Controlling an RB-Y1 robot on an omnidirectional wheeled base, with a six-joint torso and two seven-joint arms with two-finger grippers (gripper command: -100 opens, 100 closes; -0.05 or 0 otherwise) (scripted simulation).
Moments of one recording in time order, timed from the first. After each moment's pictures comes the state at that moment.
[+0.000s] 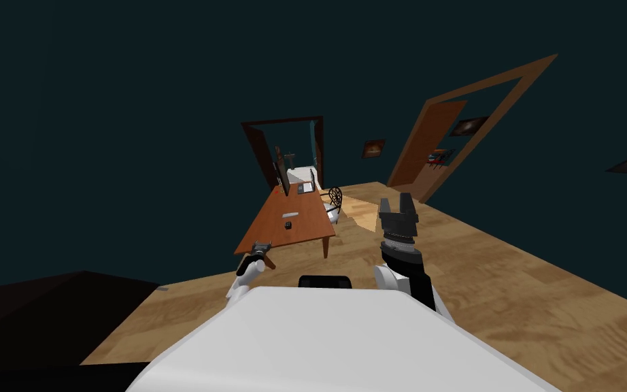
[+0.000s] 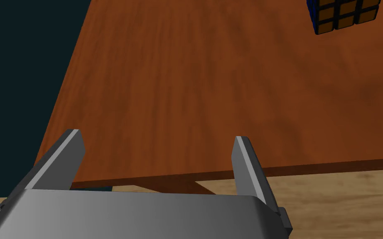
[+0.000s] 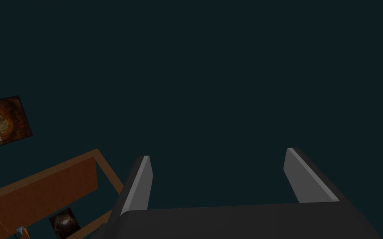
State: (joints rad) left arm 0.10 0.23 0.27 -1.13 0.62 -0.03 0.70; right arm 0.54 0.04 0.06 -2.27 0.02 -0.60 0.08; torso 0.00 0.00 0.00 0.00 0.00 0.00
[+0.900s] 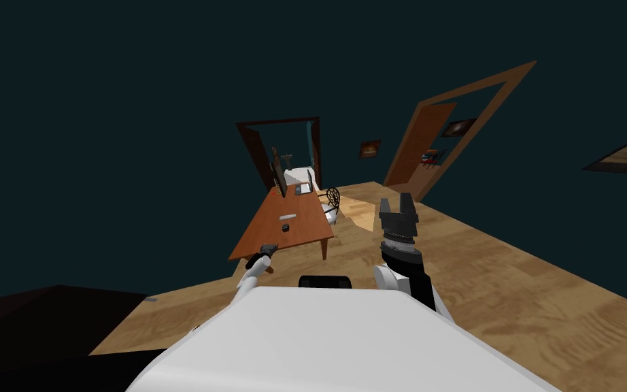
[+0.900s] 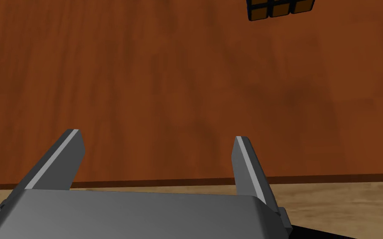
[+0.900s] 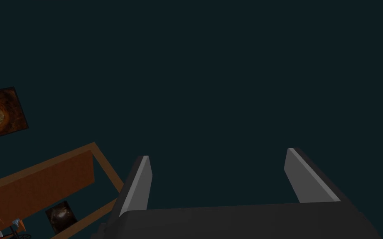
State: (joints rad) left arm -0.04 0.23 0.26 -0.89 0.67 0.05 0.78; right arm 0.54 0.04 0.06 -2.27 0.02 -0.60 0.08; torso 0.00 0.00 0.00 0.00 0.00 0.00
